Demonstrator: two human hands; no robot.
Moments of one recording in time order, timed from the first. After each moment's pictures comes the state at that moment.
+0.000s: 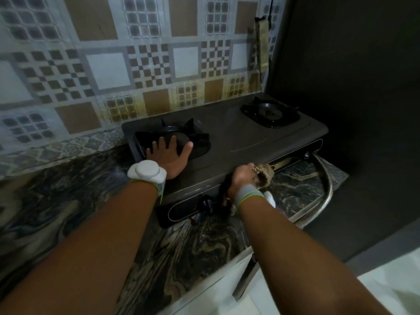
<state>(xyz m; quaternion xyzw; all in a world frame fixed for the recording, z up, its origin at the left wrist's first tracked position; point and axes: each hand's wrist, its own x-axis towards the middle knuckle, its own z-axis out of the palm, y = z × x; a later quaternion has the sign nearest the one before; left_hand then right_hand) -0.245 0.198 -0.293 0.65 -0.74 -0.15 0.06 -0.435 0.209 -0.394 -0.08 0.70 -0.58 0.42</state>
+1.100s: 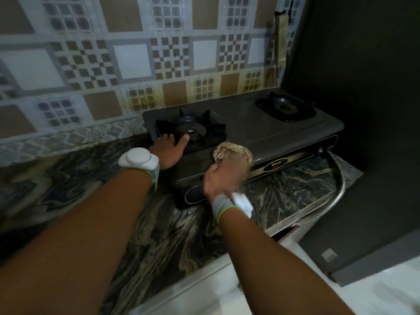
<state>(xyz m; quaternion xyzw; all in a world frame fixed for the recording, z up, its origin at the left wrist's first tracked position) -0.189 0.218 -0.289 0.65 -0.72 -0.23 0.04 -0.321 0.273 -0.367 -0.41 0.82 -0.35 0.17</state>
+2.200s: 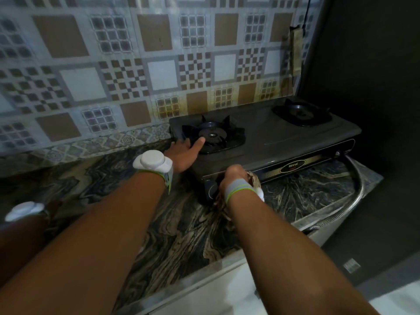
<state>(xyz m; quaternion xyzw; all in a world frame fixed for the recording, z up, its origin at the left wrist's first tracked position) -0.156 0.261 -0.266 0.64 -0.72 -0.24 0.07 -0.293 0.314 -0.327 -0.33 0.81 -0.30 0.38</state>
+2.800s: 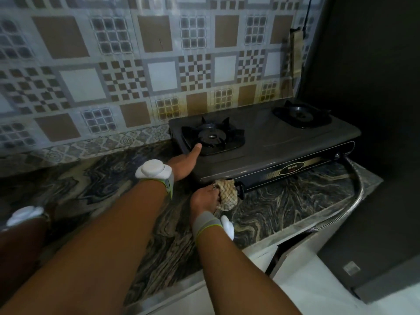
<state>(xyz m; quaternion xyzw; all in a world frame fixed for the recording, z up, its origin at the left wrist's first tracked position) -0.167 0.279 -0.269 0.65 -0.66 -0.35 0.10 -0.225 0.322 -0.371 -0.39 0.78 -0.32 0.38</state>
